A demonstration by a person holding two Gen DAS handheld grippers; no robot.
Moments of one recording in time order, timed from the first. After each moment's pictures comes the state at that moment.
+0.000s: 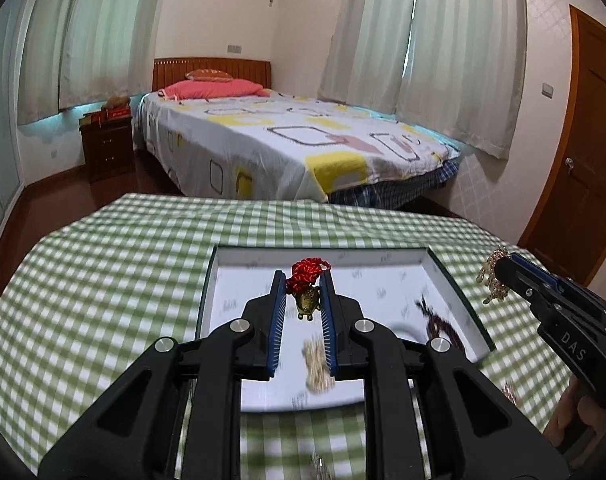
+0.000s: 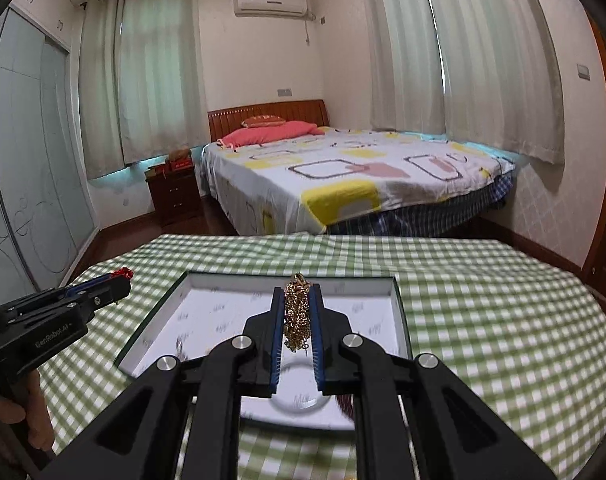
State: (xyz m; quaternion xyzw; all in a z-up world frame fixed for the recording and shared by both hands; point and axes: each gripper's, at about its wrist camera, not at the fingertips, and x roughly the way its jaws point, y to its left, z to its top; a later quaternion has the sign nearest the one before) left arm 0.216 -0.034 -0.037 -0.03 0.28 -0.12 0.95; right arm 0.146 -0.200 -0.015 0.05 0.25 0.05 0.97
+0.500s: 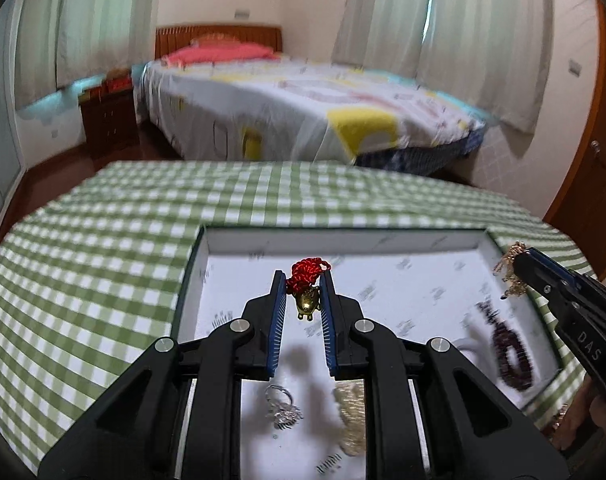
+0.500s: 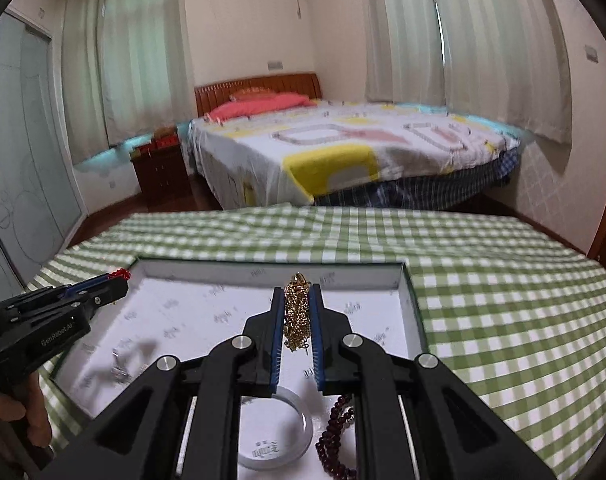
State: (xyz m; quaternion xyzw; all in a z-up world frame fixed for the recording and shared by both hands) left arm 0.311 -0.046 -0.108 -0.02 0.36 -0.10 0.93; right arm 0.222 -0.212 -0.078 0.05 0.31 0.04 0.95
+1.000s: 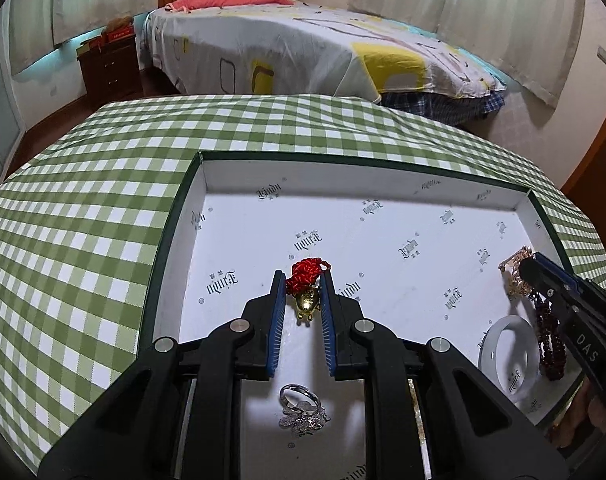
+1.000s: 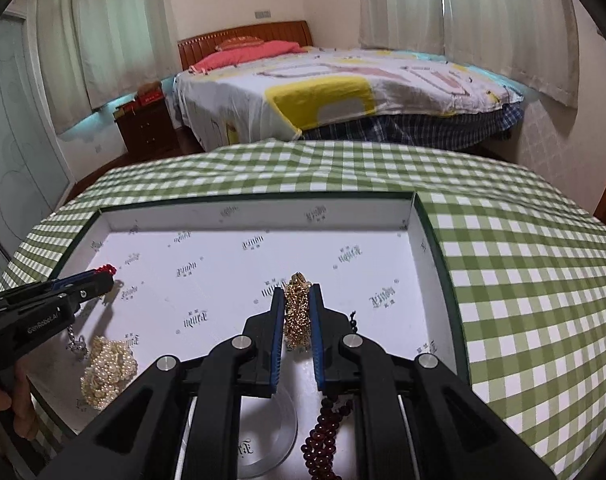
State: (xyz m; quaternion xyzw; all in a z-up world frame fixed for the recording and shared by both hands) left arm 0.339 -0.044 -0.147 -0.02 0.44 -0.08 0.89; right arm 0.250 -0.214 -0.118 0.05 0.40 0.03 0.91
